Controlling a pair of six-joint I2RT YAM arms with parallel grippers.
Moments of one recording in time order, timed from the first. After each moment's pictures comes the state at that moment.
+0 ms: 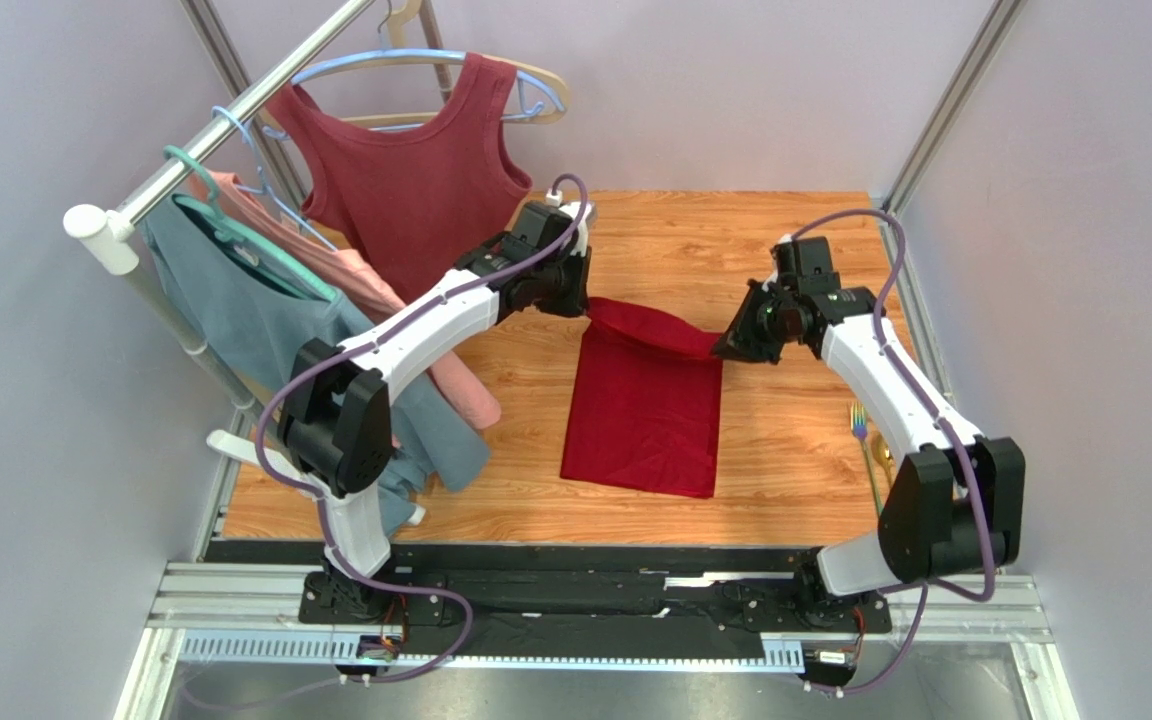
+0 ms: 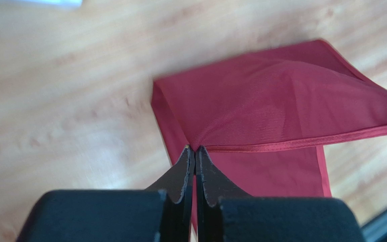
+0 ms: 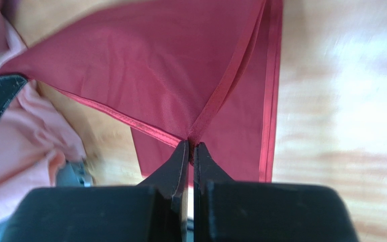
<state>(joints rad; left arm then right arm) -0.59 1.85 1.58 -0.46 0.09 -0.29 0.16 1.46 1.19 -0.68 -0.26 0.61</state>
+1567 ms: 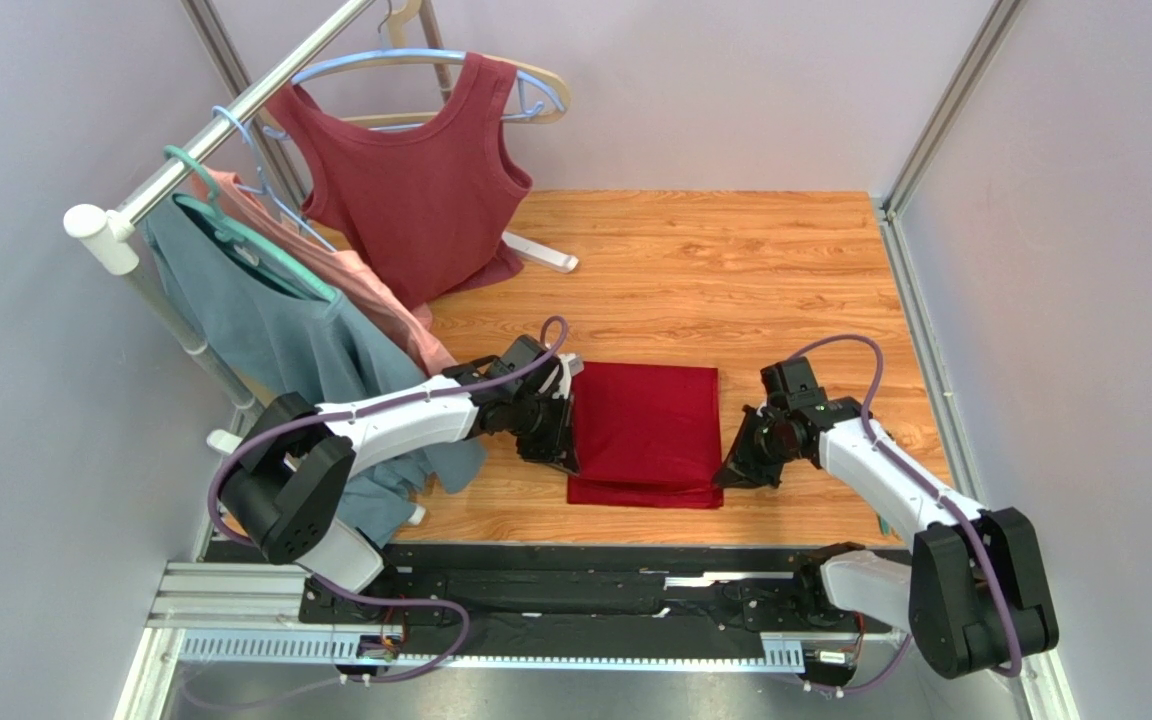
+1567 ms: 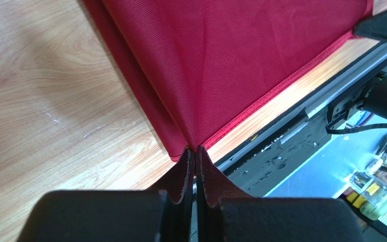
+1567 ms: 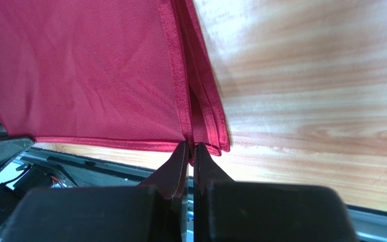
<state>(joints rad) -0.75 1.54 0.87 -0.39 0.37 -0.60 0.26 1.17 0.58 -0.64 -0.30 0.70</state>
